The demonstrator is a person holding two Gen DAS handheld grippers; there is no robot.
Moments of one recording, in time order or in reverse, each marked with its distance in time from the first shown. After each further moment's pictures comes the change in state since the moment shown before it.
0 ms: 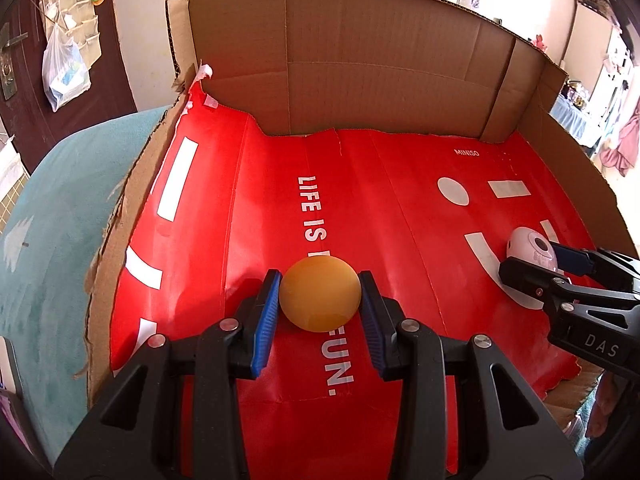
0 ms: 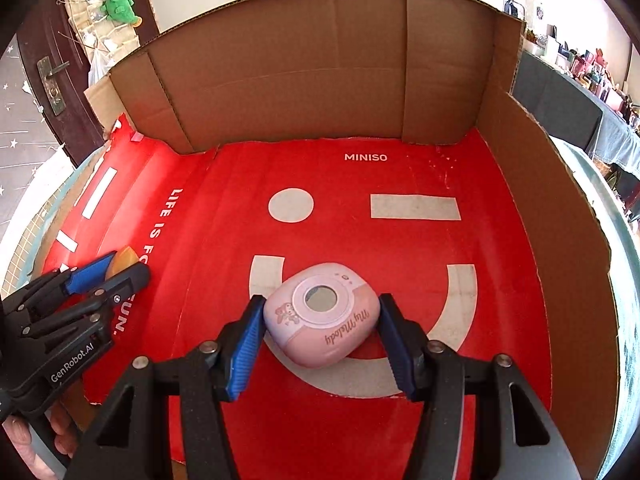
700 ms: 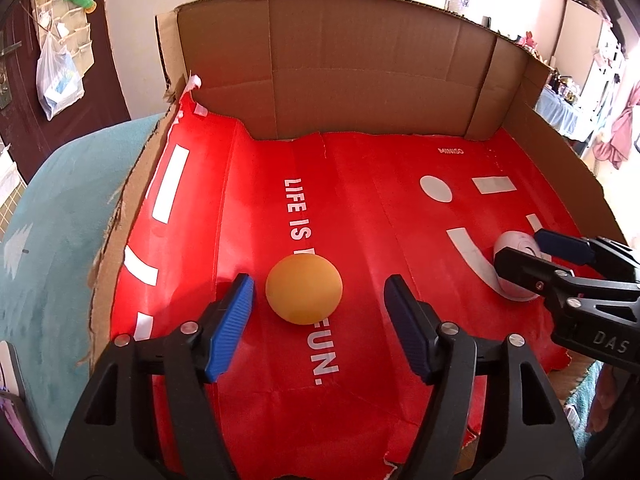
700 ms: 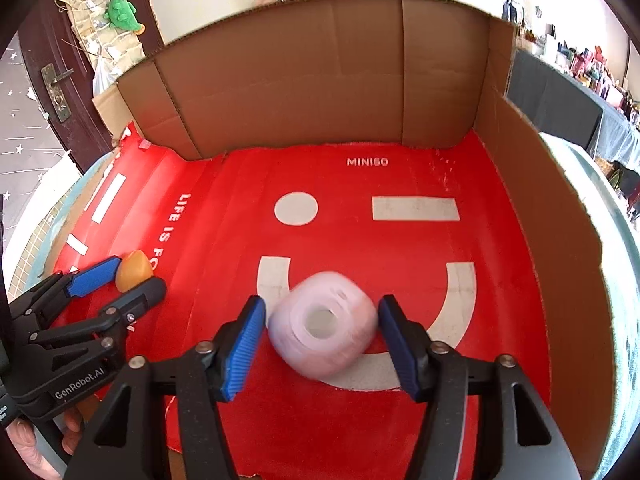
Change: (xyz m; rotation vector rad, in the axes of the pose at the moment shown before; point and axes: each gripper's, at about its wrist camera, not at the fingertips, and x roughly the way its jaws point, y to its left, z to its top) left arm -0.012 -0.006 -0.002 0.029 -0.013 -0.020; right arm -0.012 0.001 -0.002 0.006 -0.037 0.020
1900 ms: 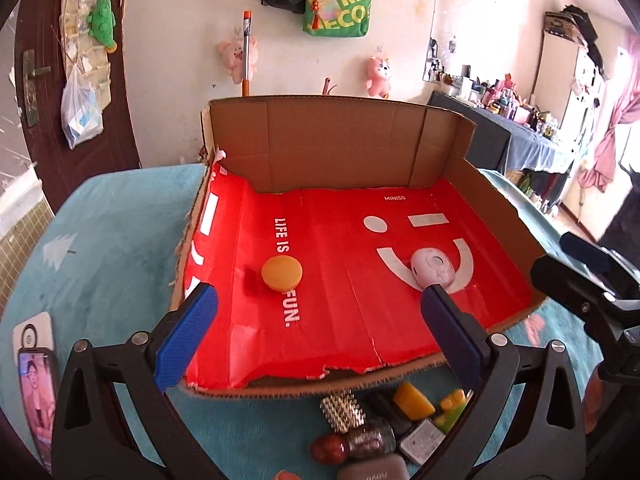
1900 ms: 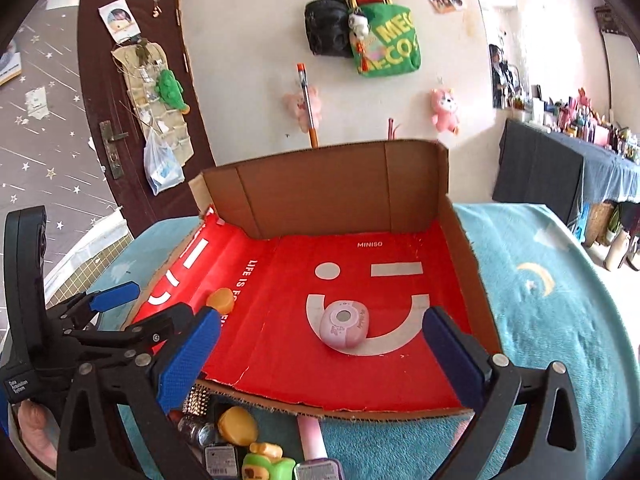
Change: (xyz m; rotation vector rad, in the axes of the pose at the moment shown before) left arm -0.115 -0.024 -0.033 -0.002 -0.205 -0.010; right arm -0.129 0.002 -0.052 -0.019 -0.357 0.073
